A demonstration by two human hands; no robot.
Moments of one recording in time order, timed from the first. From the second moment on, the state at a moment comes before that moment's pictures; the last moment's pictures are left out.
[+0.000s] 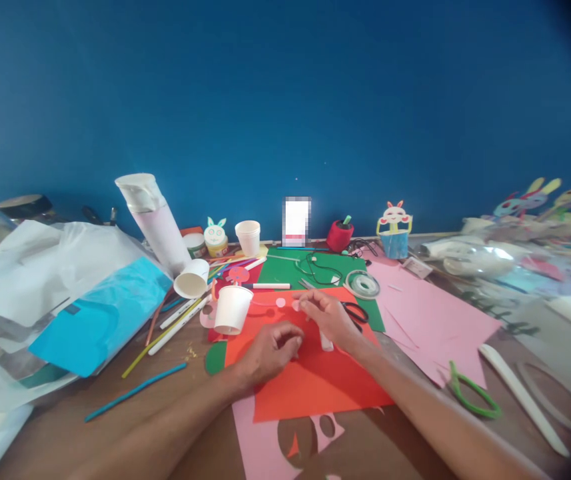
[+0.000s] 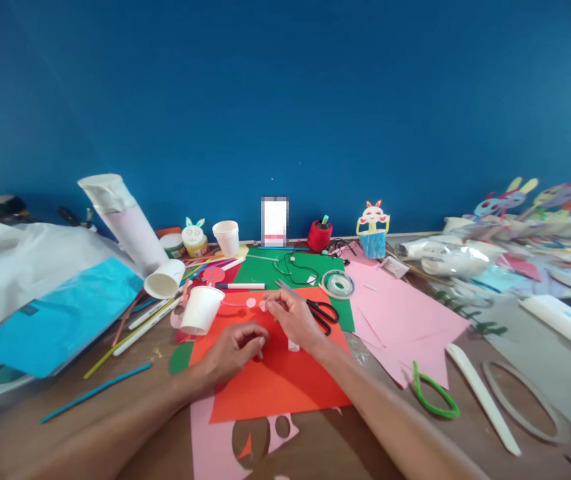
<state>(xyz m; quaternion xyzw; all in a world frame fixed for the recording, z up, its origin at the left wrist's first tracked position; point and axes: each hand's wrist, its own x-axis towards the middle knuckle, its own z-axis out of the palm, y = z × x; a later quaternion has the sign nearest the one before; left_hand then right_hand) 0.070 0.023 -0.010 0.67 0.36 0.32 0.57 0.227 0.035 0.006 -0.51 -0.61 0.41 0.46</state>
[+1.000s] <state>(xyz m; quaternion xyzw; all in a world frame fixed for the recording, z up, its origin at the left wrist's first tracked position) 0.070 0.025 -0.006 0.73 0.31 0.29 0.54 0.186 0.052 0.004 -0.46 -0.49 0.58 0.46</state>
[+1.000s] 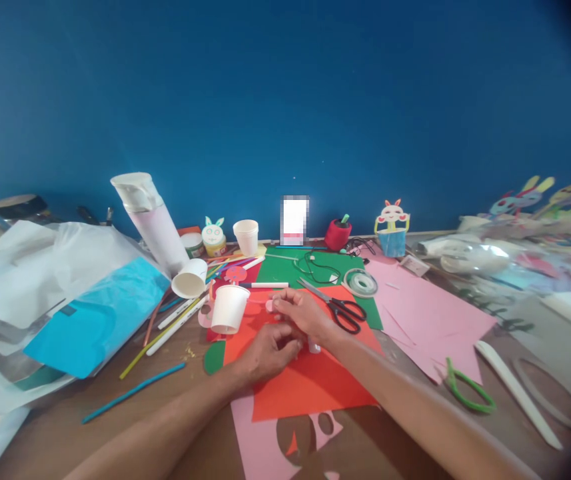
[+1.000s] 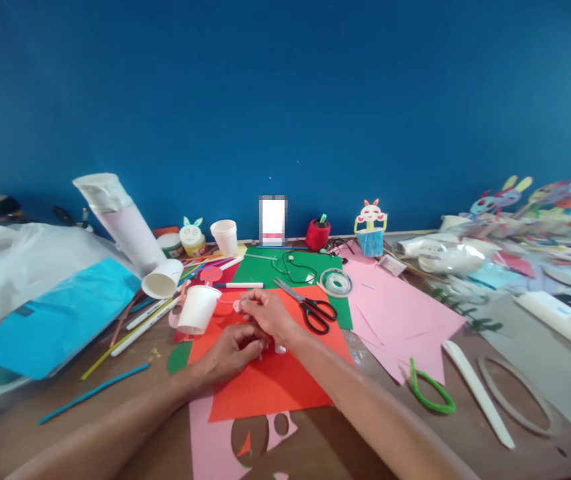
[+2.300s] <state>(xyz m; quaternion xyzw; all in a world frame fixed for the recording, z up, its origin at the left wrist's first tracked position) 0.058 0.052 -0.008 0.28 0.28 0.39 0.83 0.234 0.048 0.015 -0.32 -0.47 0.56 0.61</state>
